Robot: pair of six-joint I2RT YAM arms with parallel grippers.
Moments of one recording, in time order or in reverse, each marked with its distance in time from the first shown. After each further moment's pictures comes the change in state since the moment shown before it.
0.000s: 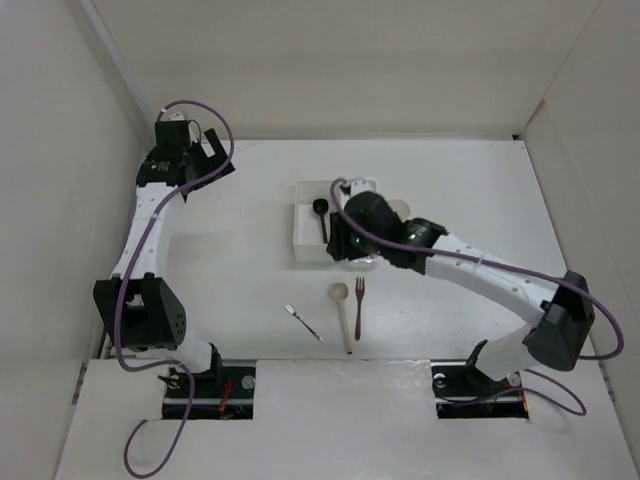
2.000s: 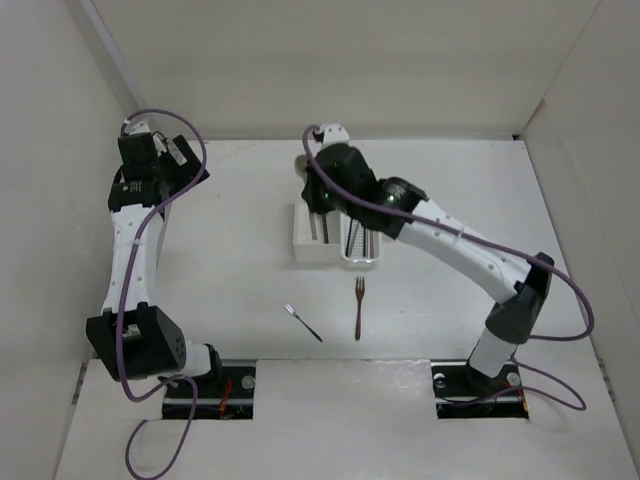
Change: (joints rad) left arm 0.154 -0.187 -0.118 0.026 0.093 0.006; right arm 0.134 0.232 0.429 -0.161 0.168 -0.021
